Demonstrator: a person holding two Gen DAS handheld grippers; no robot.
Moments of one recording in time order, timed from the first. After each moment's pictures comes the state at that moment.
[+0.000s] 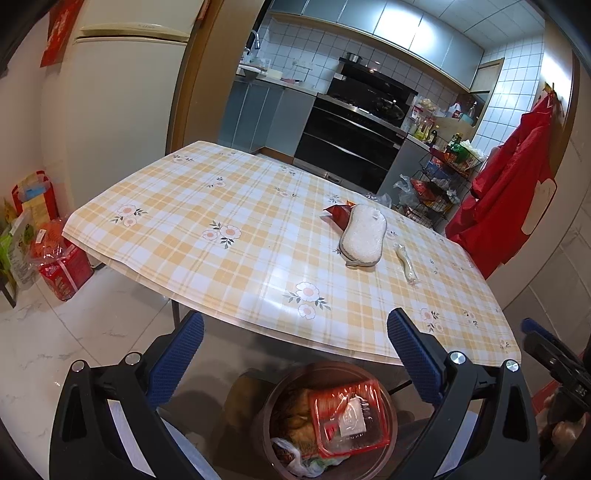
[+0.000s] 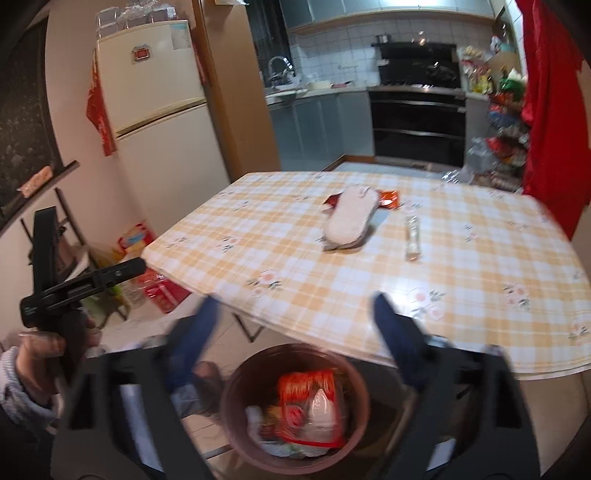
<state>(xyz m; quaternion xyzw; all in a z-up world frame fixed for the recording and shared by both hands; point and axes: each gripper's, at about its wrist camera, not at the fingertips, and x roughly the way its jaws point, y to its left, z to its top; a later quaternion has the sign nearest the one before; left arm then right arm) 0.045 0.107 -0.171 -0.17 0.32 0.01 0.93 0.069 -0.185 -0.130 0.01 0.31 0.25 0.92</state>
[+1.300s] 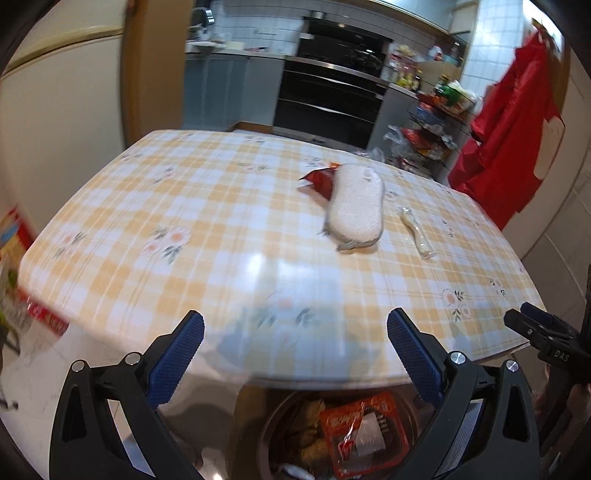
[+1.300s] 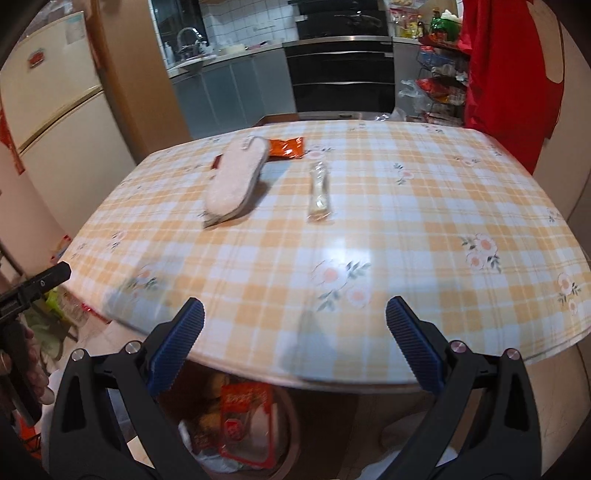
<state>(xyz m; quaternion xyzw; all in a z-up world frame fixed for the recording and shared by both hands) 0.171 0.053 -0.208 -0.08 0.38 -0.03 0.92 0.195 -0.243 -0.217 0.04 0.40 0.11 0.91</state>
